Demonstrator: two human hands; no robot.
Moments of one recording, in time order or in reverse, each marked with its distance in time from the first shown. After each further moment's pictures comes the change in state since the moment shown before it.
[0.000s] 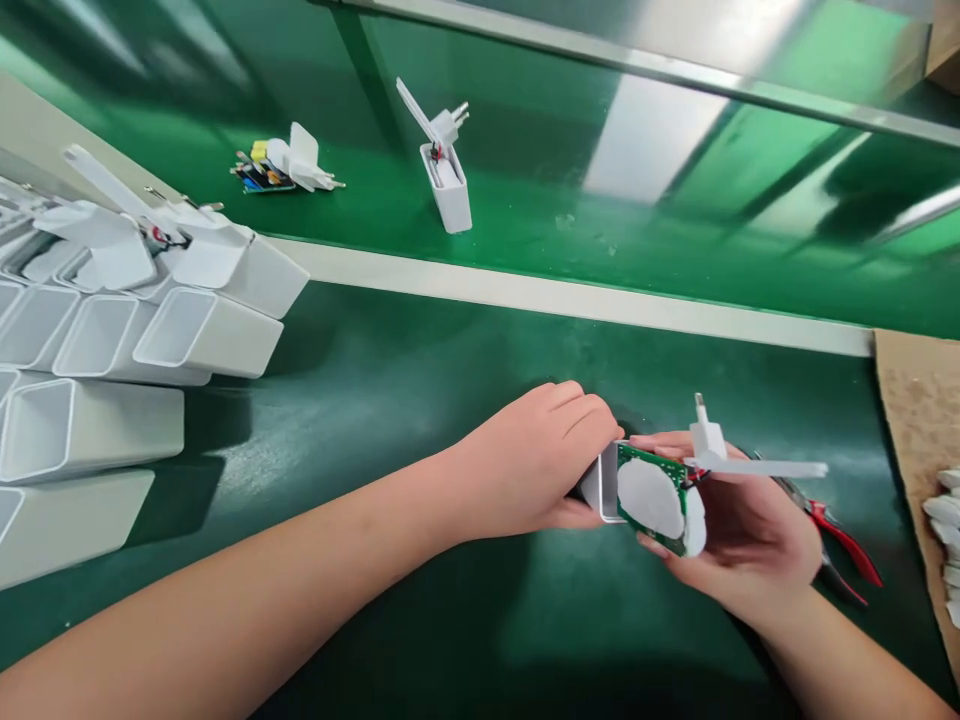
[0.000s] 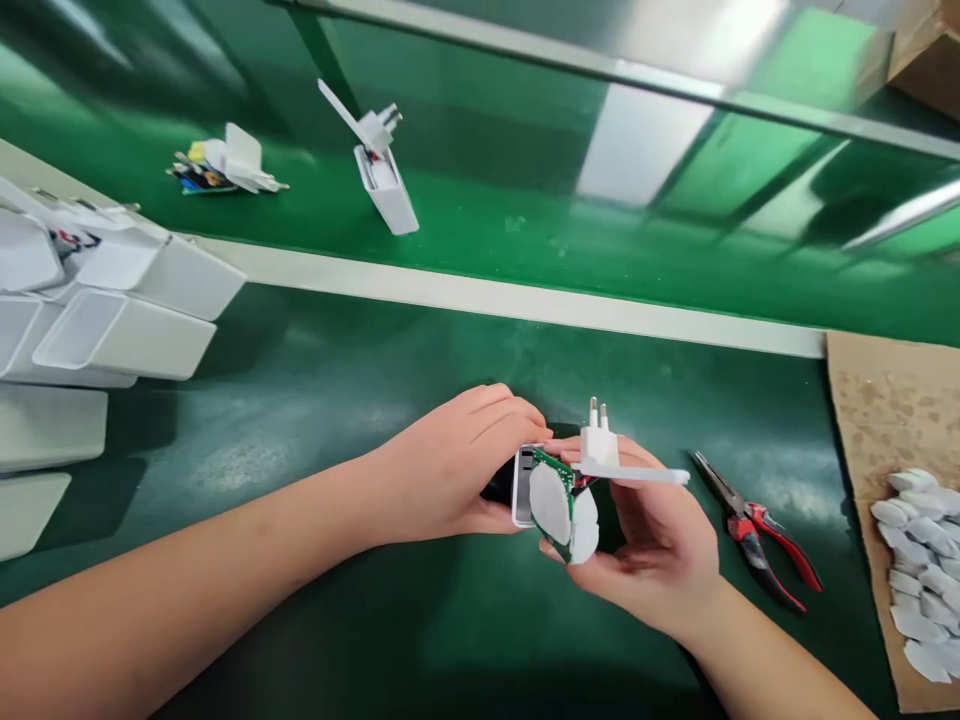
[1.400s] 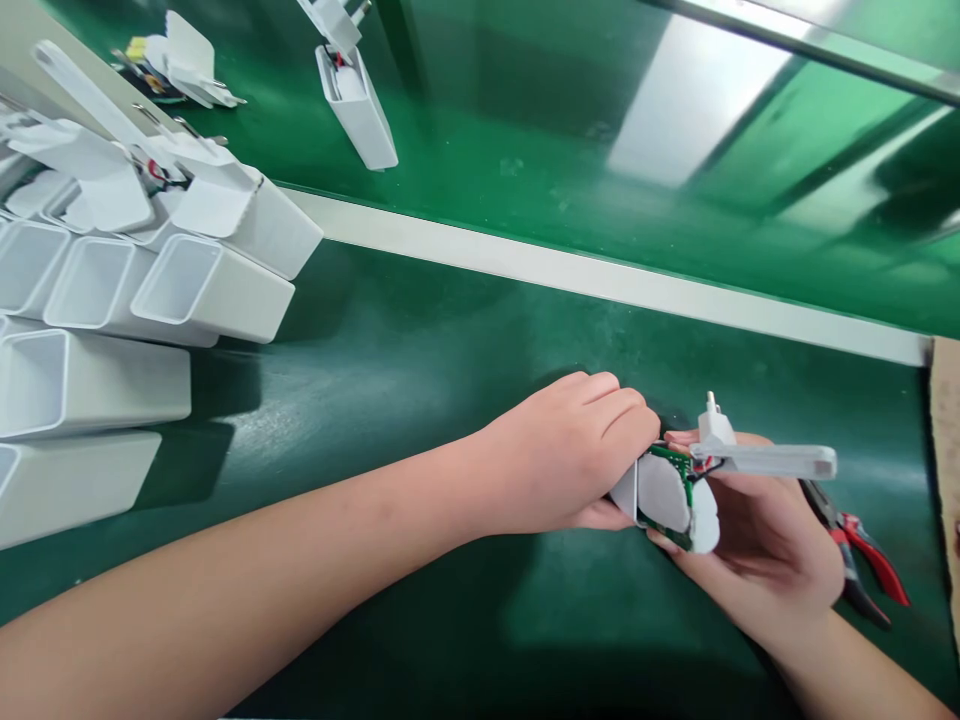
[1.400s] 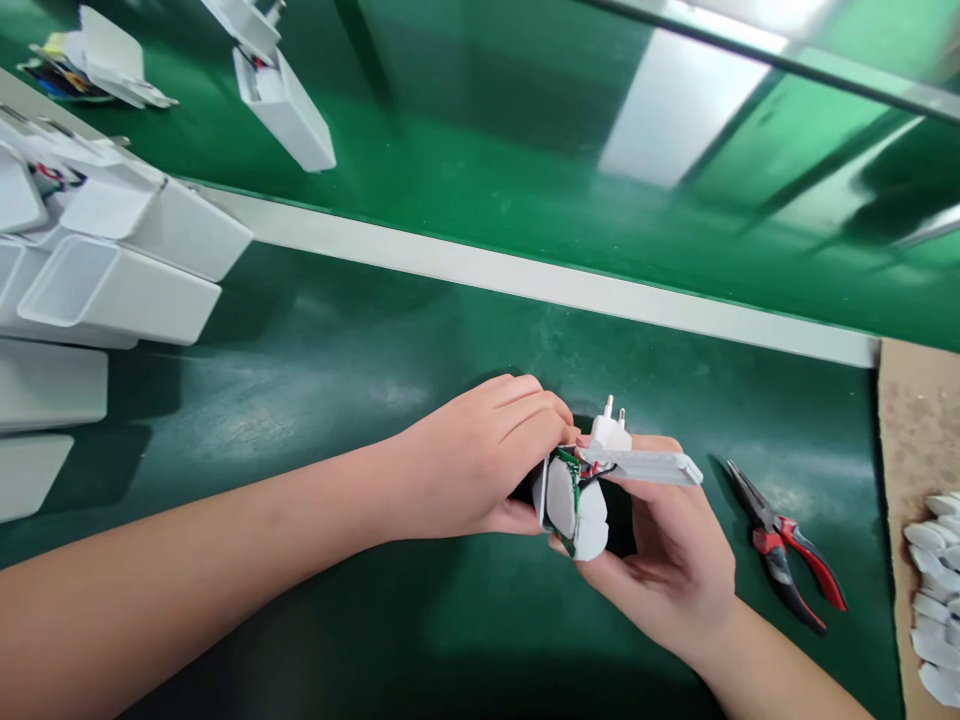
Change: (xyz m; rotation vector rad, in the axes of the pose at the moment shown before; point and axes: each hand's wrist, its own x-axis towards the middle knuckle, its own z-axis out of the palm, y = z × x) left_hand -0.001 0.002 0.002 0.120 0.033 0.028; right_hand -0.001 0.005 0.002 -0.262 -0.020 -0.140
